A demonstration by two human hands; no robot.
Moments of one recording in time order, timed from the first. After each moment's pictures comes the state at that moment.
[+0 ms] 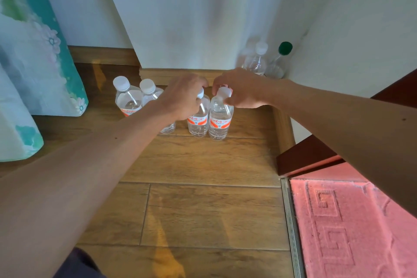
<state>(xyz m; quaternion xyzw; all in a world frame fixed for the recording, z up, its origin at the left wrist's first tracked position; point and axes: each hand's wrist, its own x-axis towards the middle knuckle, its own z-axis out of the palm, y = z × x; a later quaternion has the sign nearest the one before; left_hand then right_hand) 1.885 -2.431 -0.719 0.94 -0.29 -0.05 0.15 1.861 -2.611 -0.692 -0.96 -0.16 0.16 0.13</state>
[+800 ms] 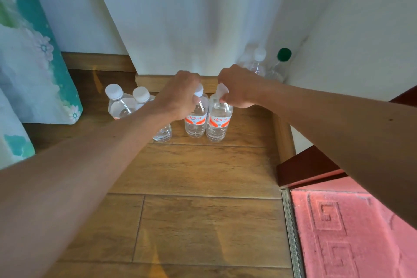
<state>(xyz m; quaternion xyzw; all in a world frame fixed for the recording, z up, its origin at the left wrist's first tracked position) 1.903 -2.442 -0.719 0.95 -0.26 -0.04 0.18 1.880 -2.606 -0.691 -0.99 -0.07 0.14 0.08</state>
